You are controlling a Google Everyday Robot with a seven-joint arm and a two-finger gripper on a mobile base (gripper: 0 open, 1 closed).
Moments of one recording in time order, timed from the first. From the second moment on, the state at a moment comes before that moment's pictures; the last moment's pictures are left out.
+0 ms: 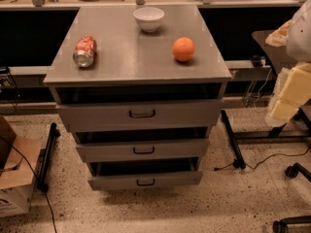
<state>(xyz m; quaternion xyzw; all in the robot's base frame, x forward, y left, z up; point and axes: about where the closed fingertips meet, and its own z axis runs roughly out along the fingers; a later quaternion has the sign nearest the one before) 0.438 -0.216 0.980 -0.60 0.78 -0.04 0.17</state>
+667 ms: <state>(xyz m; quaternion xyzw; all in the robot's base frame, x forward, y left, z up) 0.438 -0.216 0.980 -0.60 0.78 -0.04 0.17</state>
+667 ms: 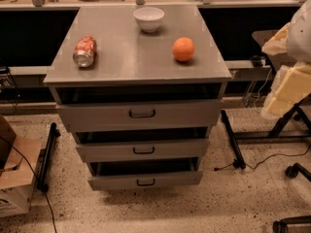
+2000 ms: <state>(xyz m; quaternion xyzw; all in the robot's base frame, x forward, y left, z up) 0.463 -0.190 0.928 -0.61 0.77 -0.01 0.16</state>
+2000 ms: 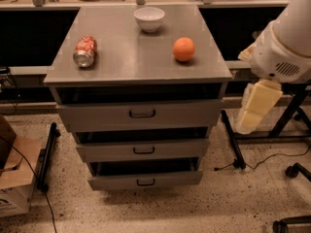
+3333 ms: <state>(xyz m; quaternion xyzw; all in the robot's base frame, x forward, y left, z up) 0.533 -0.160 0.801 -0.59 0.77 0.10 0.21</state>
